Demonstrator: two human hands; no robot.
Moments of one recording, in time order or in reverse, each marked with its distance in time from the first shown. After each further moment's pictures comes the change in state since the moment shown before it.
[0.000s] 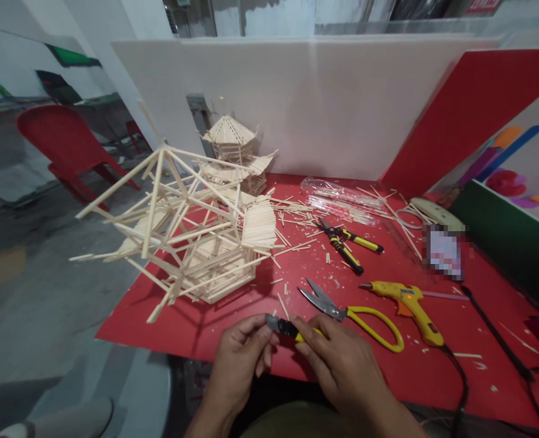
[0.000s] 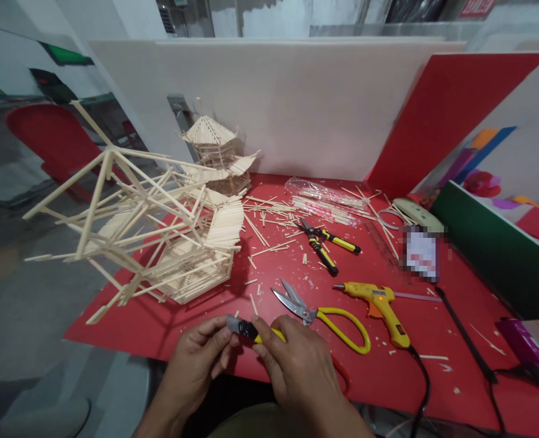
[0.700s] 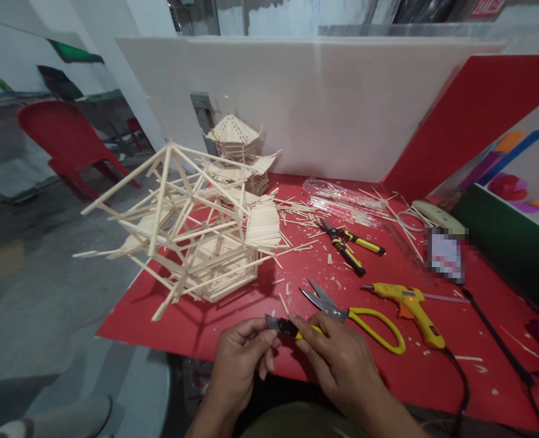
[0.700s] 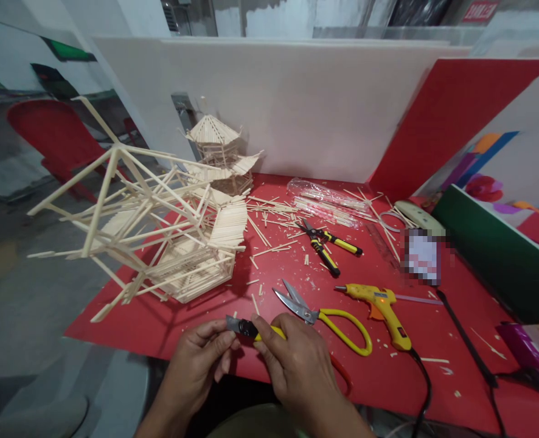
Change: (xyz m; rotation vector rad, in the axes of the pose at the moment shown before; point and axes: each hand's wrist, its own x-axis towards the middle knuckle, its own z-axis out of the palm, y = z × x) left_hand -0.001 -0.002 -0.003 -0.026 -0.006 0.018; right_hand 0.003 0.001 0.006 0.088 0.030 0.003
